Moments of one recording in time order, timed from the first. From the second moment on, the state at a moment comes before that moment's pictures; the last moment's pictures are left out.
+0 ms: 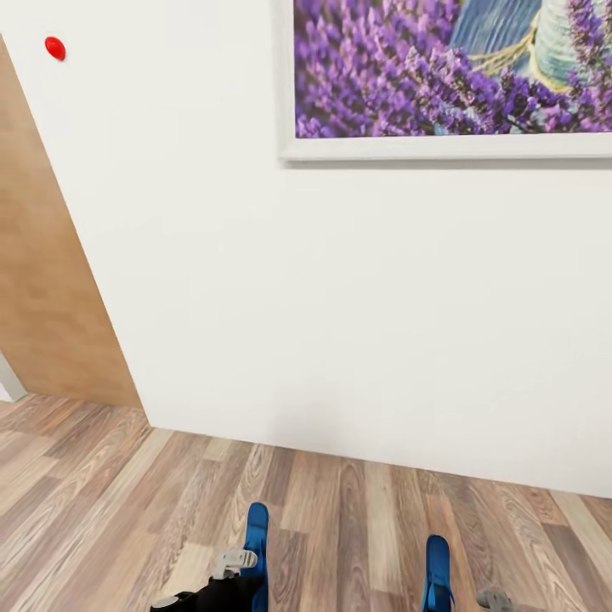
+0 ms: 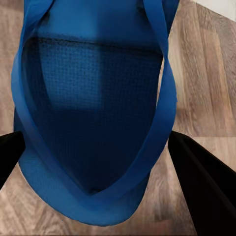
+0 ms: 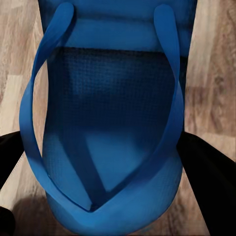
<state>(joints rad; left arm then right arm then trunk) -0.38 -0.02 -0.09 -0.35 0.19 0.04 -0.47 -0.33 -0.26 -0.20 -0.23 -0.12 0.02 0.82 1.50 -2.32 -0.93</state>
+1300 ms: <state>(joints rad) -0.38 -0.02 -0.08 -0.35 0.19 0.04 -0.47 -0.33 -0.26 -0.20 -0.23 -0.12 0.02 0.82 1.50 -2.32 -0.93</state>
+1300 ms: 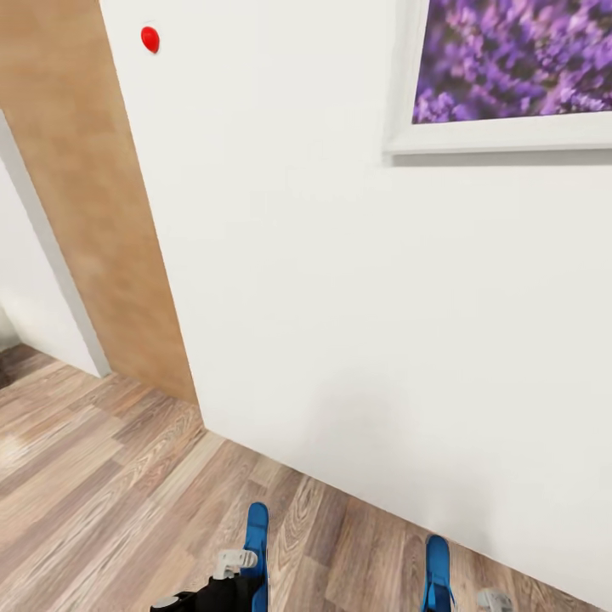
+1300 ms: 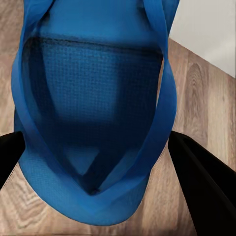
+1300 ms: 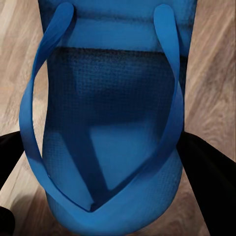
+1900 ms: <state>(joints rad) -0.38 -0.02 -0.09 -0.35 0.18 0.04 -0.47 -0.33 -0.26 -0.20 -0.23 -0.12 0.02 0.82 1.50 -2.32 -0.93</state>
